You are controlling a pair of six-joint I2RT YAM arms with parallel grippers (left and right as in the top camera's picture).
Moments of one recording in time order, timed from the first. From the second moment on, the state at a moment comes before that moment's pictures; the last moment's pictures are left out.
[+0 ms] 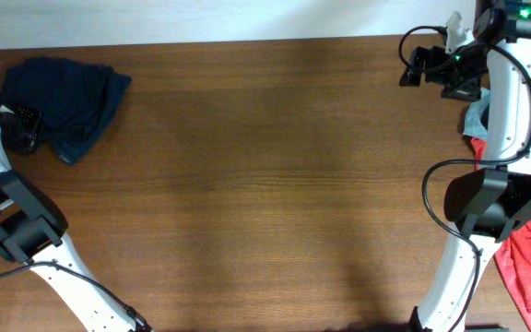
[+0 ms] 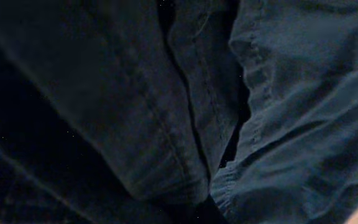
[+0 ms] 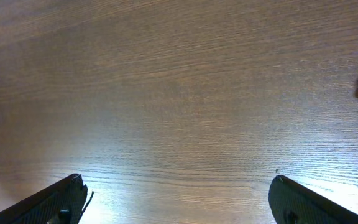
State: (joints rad) left arm 0.58 2.57 2.35 -1.08 0.34 -0.54; right arm -0.20 2.29 2.53 -1.58 -0.30 0.00
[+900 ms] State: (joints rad) left arm 0.58 2.57 2.35 -1.12 0.41 -0.66; right arm -0.20 2.29 2.53 -1.58 -0.30 0.00
